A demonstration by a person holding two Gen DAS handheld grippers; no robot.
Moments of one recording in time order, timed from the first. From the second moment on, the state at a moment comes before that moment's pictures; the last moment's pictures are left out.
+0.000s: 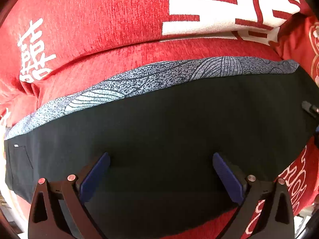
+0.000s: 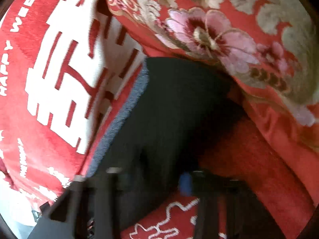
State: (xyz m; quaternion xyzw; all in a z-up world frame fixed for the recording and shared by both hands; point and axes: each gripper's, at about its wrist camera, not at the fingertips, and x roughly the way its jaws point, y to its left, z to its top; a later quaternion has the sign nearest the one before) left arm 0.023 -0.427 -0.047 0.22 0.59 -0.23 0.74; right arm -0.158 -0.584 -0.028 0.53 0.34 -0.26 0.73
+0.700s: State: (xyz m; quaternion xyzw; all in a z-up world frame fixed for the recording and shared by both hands) left arm 0.023 -0.480 -0.043 0.20 0.59 -0.30 0.72; right arm -0.128 -0.524 0.074 0.39 0.35 -0.16 0.83
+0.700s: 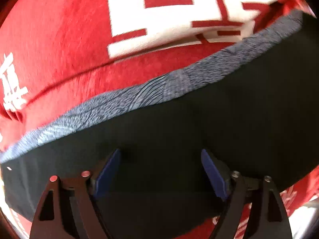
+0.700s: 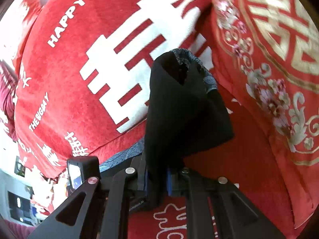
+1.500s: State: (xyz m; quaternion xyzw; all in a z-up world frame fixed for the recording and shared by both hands) left arm 0.126 -0.198 -0.012 0.15 0.65 -0.15 0.73; right arm 0.009 -0.193 0.005 -0.08 0.58 -0.11 0.80
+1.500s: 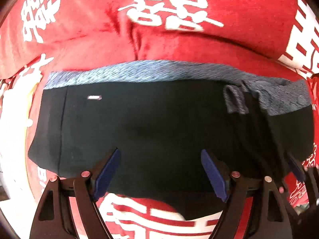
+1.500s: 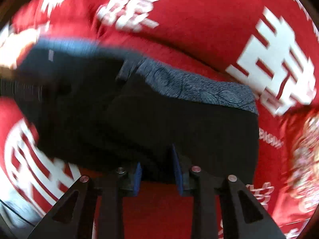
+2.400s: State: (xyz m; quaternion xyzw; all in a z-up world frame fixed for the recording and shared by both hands) left arm 0.114 -0.242 -0.028 0.12 0.68 -0.19 0.69; right arm -0.076 -0.363 -0.042 0.58 0.45 -0.06 0.67
